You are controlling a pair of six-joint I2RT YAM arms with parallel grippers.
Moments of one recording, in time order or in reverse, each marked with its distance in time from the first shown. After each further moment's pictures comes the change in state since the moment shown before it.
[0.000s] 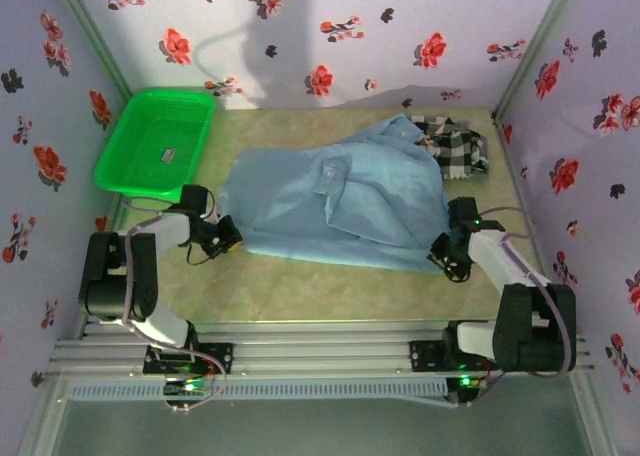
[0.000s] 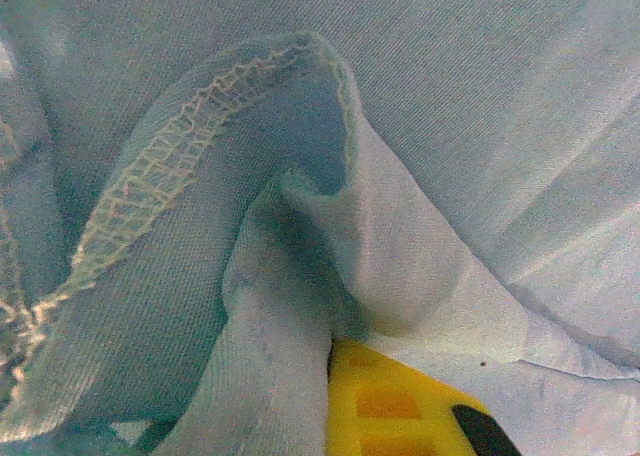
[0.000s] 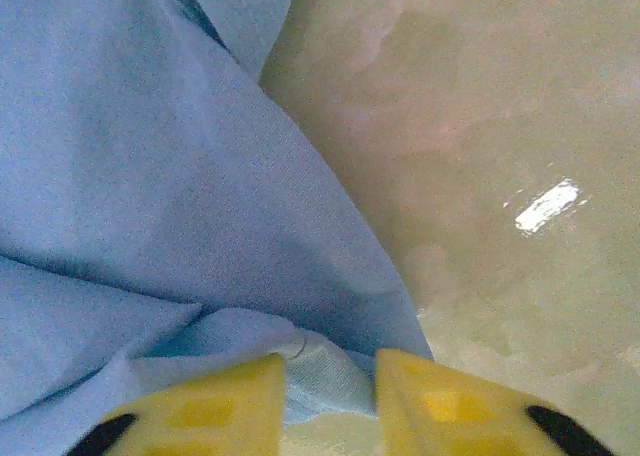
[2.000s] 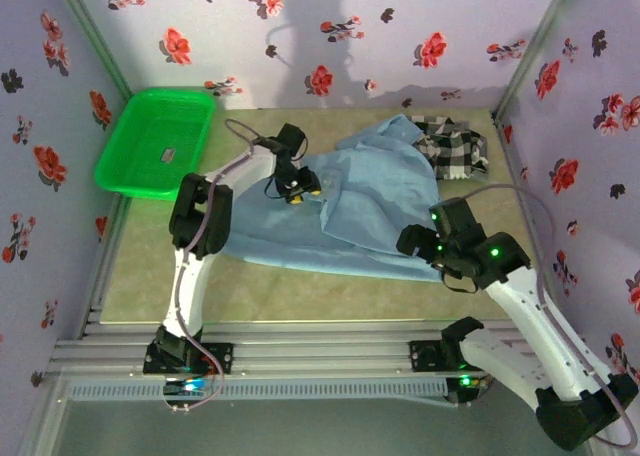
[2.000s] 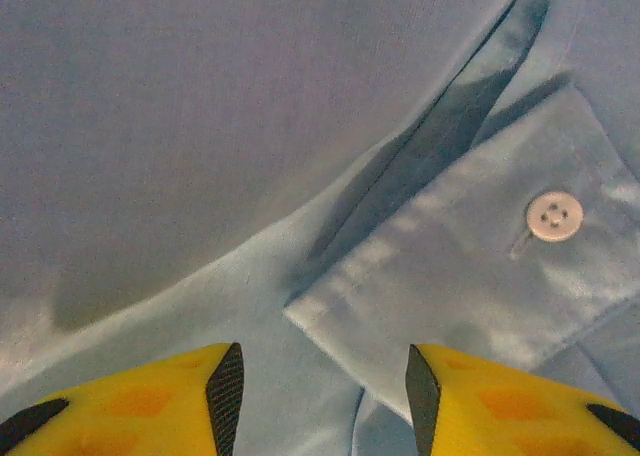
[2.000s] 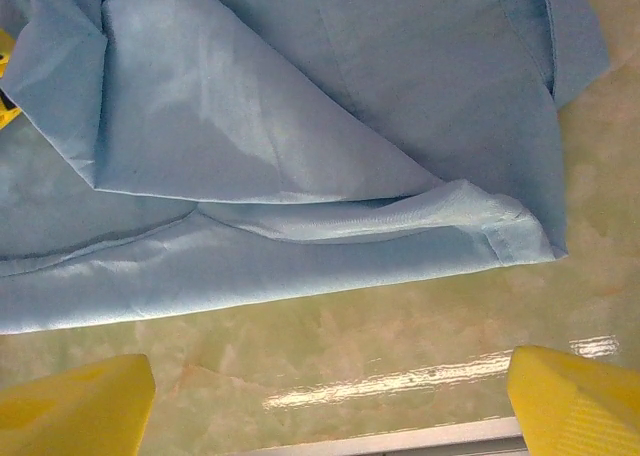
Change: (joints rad) left arm -0.424 0.689 1.094 -0.411 -0.138 -0.114; right arm 0.462 -0.428 0.273 -0.349 0.100 0.053
